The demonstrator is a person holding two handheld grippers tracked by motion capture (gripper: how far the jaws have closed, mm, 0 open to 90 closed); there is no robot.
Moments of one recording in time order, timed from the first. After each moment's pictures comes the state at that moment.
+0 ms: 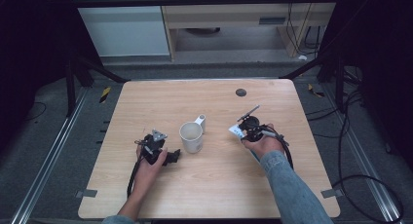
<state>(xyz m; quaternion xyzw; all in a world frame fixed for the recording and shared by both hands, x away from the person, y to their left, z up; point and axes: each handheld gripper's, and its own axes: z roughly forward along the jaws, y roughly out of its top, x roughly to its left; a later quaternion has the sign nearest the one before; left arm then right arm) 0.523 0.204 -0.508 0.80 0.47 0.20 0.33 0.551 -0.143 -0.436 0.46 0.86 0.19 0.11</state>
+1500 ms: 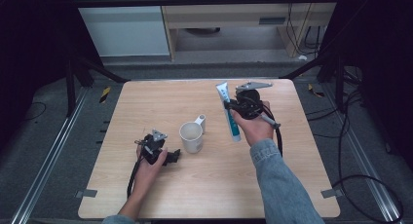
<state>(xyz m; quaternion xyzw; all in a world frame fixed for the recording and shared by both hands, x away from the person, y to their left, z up) 0.523 0.204 -0.509 0.79 0.47 0.20 0.33 0.547 -0.114 -0.336 0.45 0.75 0.45 0.19</state>
